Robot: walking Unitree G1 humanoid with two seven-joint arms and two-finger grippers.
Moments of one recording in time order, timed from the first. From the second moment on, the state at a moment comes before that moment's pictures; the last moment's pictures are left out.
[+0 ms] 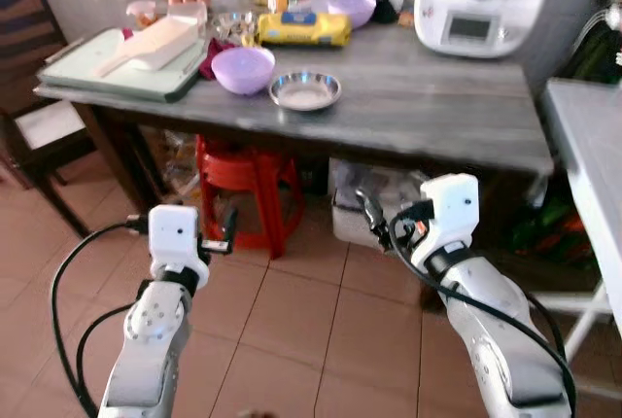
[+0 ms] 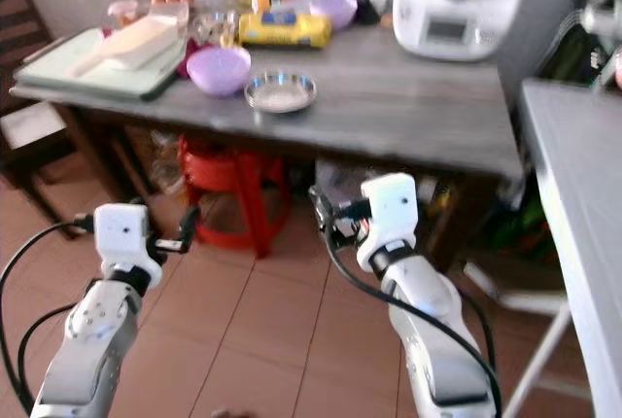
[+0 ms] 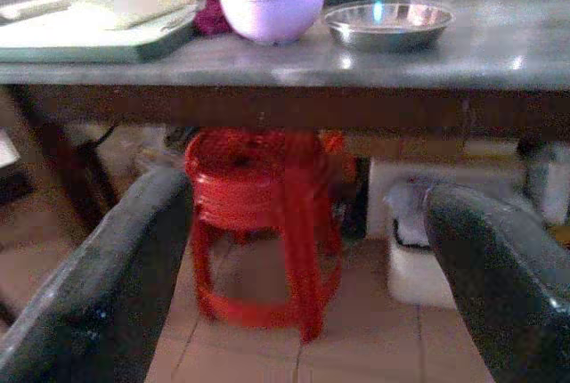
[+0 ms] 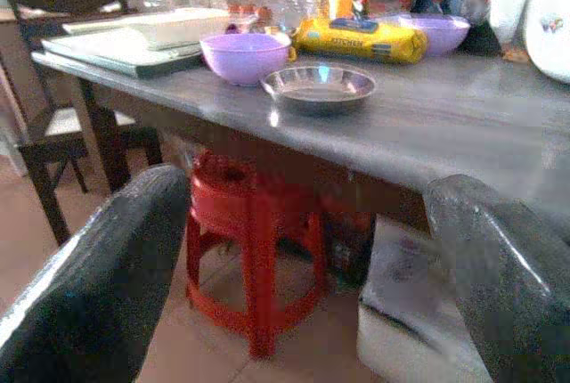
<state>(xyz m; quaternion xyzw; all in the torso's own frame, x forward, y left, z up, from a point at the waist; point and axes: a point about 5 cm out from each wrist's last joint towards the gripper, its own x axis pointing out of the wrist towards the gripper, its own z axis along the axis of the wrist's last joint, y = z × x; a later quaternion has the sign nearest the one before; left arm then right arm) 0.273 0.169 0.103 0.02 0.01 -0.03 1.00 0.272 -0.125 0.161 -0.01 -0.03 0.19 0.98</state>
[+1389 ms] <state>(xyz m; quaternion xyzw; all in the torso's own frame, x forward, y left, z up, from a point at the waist) 0.272 0.167 0.079 0.05 -0.01 0.00 1.00 0.247 -0.196 0.123 -0.02 -0.01 -0.05 1.00</state>
